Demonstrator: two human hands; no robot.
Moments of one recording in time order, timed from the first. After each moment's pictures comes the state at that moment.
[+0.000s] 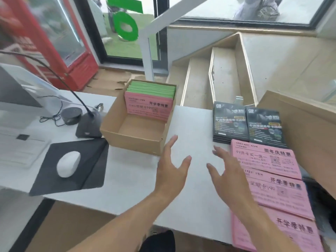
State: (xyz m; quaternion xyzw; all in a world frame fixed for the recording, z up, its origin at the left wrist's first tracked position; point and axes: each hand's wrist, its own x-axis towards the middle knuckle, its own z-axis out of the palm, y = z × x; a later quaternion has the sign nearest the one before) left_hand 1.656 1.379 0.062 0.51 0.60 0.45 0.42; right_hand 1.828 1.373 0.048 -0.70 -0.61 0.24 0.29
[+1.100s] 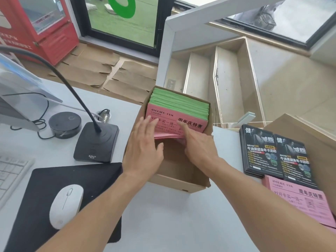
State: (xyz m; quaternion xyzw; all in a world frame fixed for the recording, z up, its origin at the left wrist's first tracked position) left_hand 1.455 1.567 0.034 0.67 0.66 0.29 0.17; right_hand 1.633 1.606 0.051 -0.62 -0.78 0.04 0.01
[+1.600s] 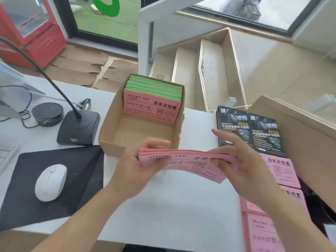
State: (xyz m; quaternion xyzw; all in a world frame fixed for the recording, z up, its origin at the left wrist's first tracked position) left_hand 1.505 1.446 0.097 0.53 0.44 0.47 0.54; right_hand 1.758 1.421 0.157 -0.60 -0.64 0.38 0.31
